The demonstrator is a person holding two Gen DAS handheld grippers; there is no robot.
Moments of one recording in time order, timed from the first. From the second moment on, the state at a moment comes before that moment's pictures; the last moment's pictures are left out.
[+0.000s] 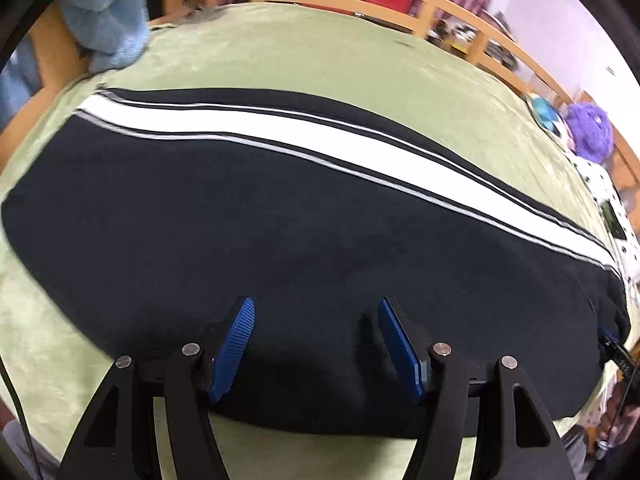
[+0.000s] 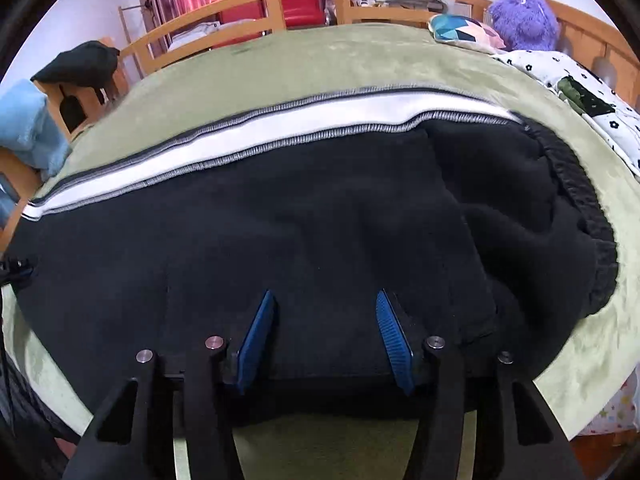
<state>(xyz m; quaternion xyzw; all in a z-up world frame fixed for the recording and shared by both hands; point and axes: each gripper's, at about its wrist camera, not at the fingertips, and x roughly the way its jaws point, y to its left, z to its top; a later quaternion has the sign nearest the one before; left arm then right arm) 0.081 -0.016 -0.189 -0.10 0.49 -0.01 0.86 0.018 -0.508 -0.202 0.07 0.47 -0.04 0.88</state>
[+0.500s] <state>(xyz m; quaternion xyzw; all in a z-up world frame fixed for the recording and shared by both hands) 0.077 0.152 -0.201 -0.20 0.46 0.08 0.86 0.038 -0.412 -0.208 0.04 0.50 -0.05 0.86</state>
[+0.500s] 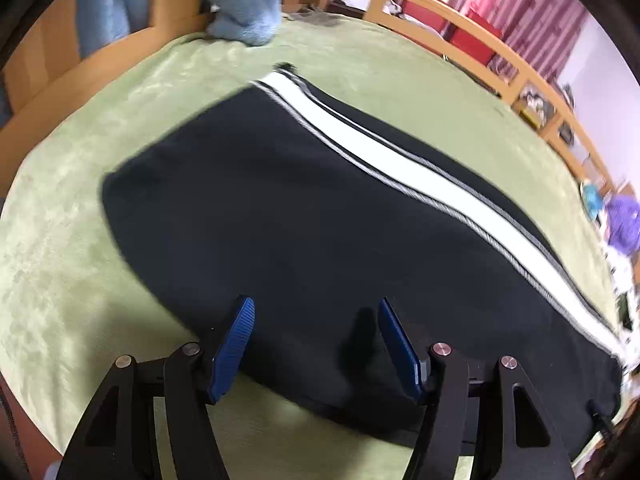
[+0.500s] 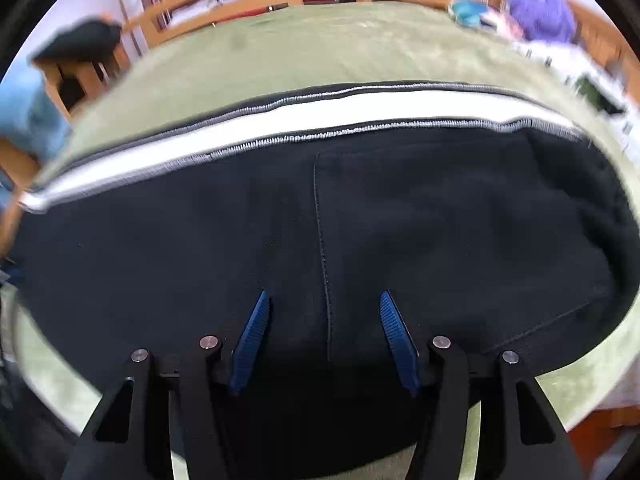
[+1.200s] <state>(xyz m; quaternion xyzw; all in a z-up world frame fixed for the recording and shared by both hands) 0.091 0.281 -0.227 -0.35 0.40 0.11 0.84 0.046 -0.293 -0.184 0.06 0.50 -0.03 0.86</state>
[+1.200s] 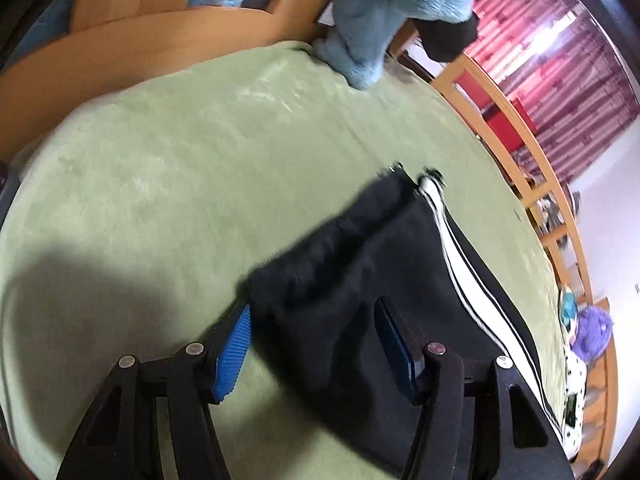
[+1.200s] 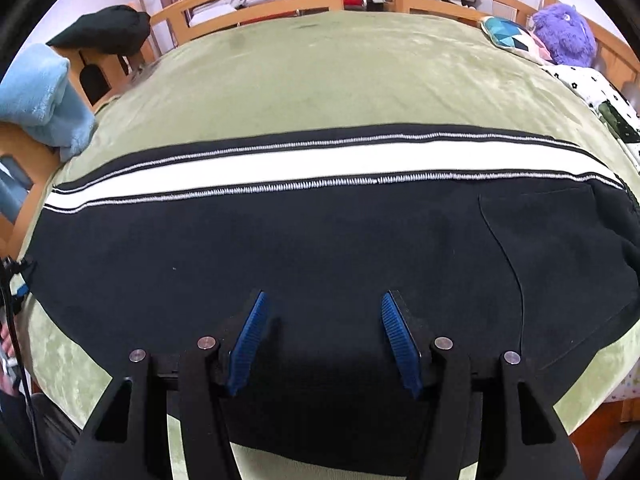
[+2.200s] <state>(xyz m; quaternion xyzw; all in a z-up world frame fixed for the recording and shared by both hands) 0.075 0.038 -0.055 -0.19 0.29 -0.09 0.93 -0.020 -0.373 -0.144 0.07 0.44 -0.04 0.89</state>
